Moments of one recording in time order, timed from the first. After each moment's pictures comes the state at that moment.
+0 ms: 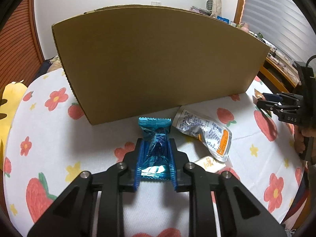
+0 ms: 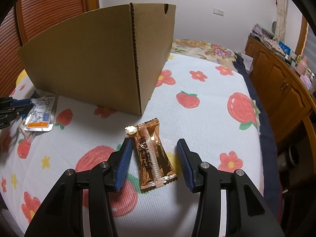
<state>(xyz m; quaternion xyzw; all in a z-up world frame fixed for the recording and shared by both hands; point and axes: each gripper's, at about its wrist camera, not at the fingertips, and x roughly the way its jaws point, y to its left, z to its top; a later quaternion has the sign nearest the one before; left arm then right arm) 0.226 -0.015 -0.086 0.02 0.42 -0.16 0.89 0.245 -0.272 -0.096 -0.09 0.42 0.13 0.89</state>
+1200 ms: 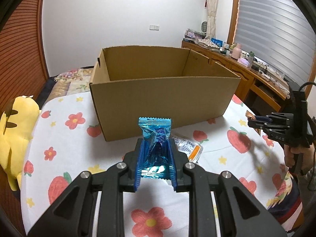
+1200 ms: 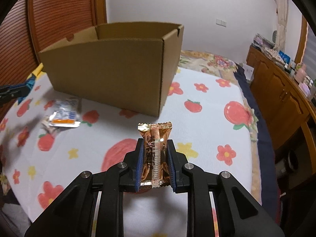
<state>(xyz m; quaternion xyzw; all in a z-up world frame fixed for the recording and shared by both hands) 0.175 0.003 -0.018 0.00 0.35 -0.17 0.92 0.198 -0.260 -0.062 -0.09 0.38 0.15 0.91</state>
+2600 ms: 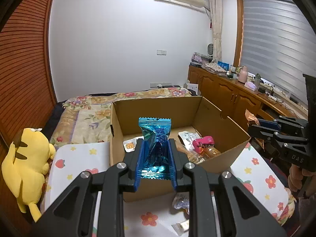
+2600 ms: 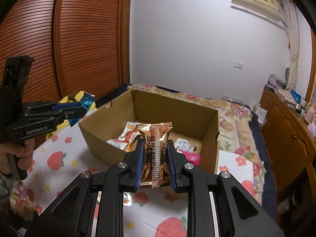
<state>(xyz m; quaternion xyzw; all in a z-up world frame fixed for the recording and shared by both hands) 0.237 0.010 0.062 -0.01 0.27 -0.14 0.95 0.223 -0.171 0.056 -0.10 0.26 0.22 0.94</state>
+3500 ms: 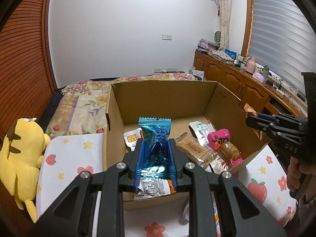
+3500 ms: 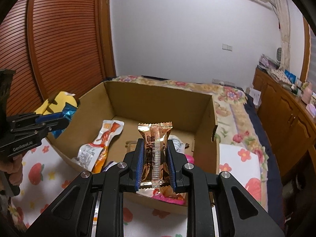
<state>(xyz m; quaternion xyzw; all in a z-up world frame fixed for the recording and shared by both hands) 0.290 0.006 0.025 -0.01 0.32 -0.13 0.94 0.295 -0.182 0.021 -0.06 0.31 0.17 0.93</state>
